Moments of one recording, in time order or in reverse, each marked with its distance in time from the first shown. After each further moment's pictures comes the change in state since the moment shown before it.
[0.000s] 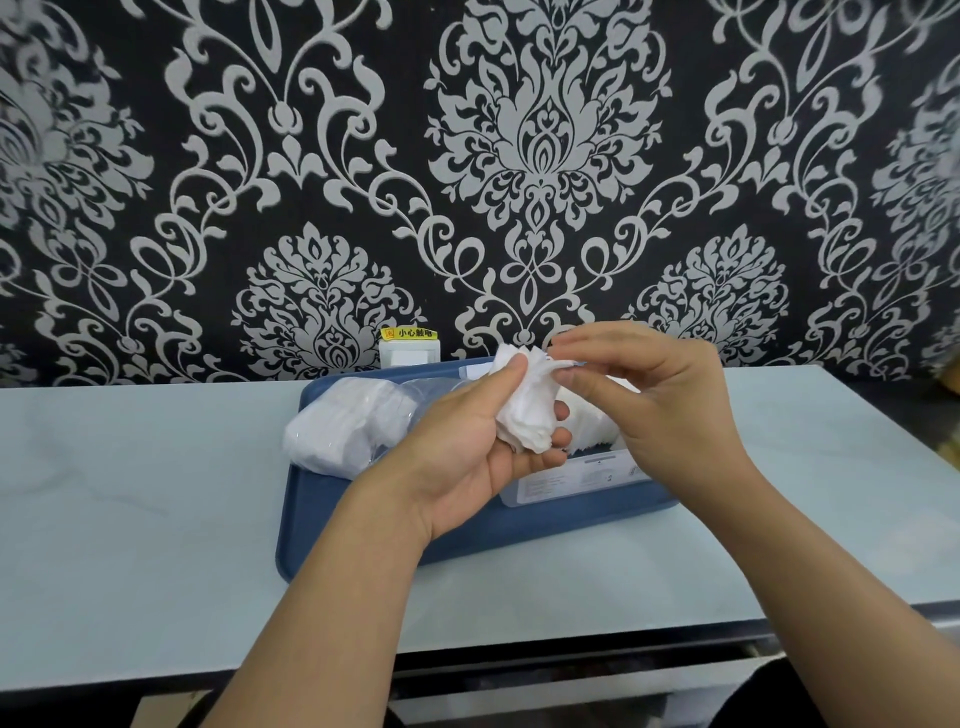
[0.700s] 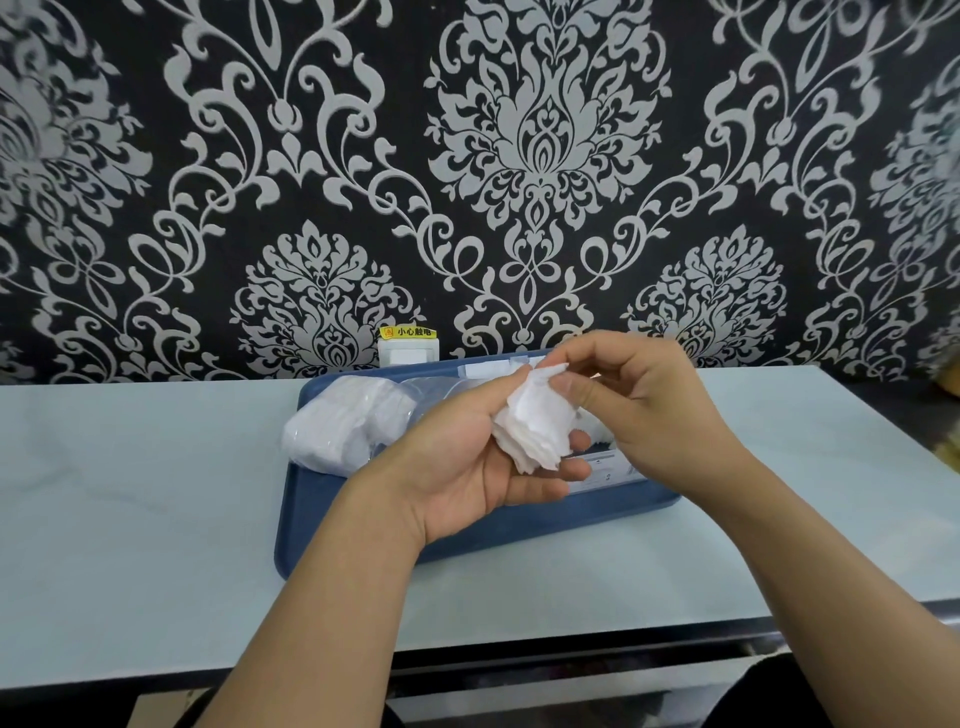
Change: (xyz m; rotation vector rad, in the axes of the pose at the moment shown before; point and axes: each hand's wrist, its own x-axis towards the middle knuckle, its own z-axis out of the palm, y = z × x) left_hand -0.007 0.003 -0.002 0.020 -0.134 -0.162; right_hand 0.004 0.004 -0.001 0.018 -0.180 0.116
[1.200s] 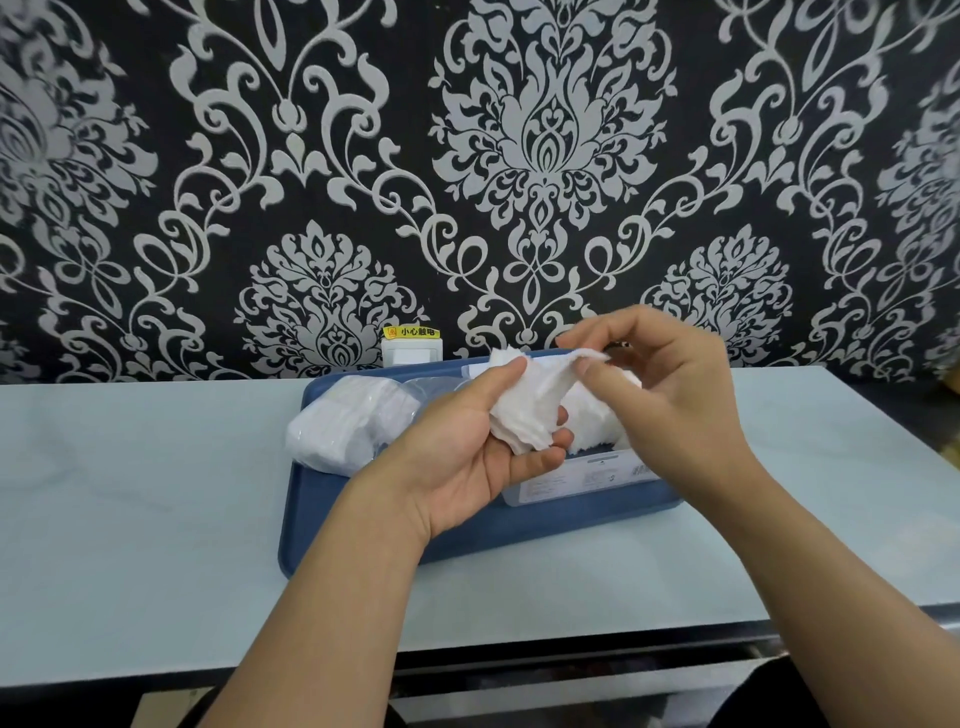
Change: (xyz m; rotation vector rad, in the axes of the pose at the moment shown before) left_hand 0.007 0.000 -0.003 -0.135 0.112 0.056; right_hand -0.002 -0.005 0.001 0.017 0.197 -0.111
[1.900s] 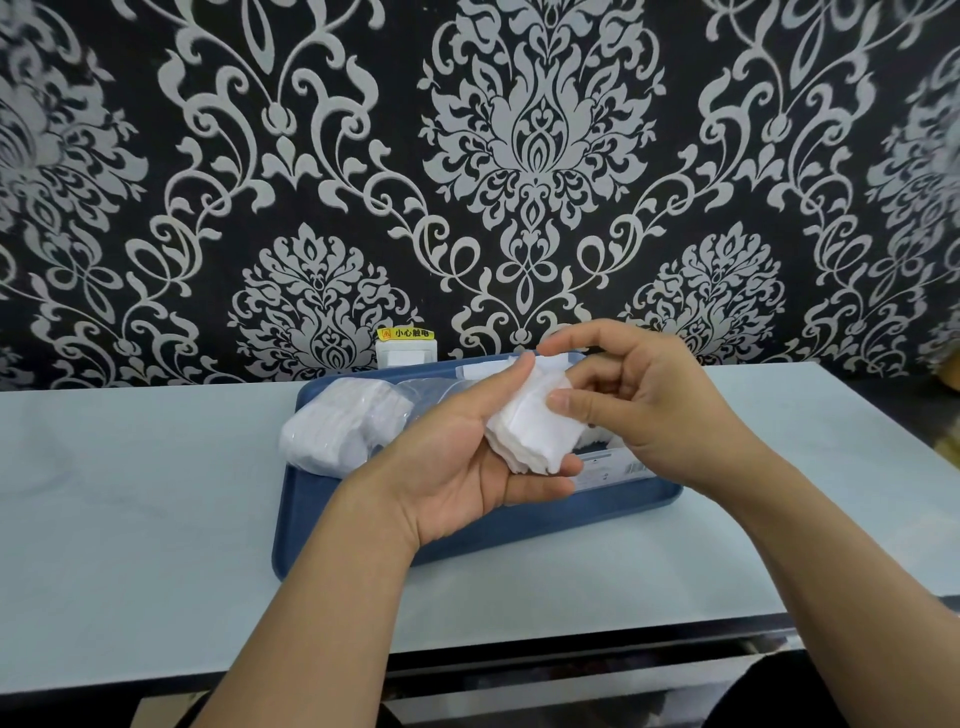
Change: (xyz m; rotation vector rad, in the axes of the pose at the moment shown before) left_hand -0.009 0.001 0.004 0.062 -0.157 -0.051; right_hand 0.002 -0.005 -0.010 0.118 -0.288 0.276
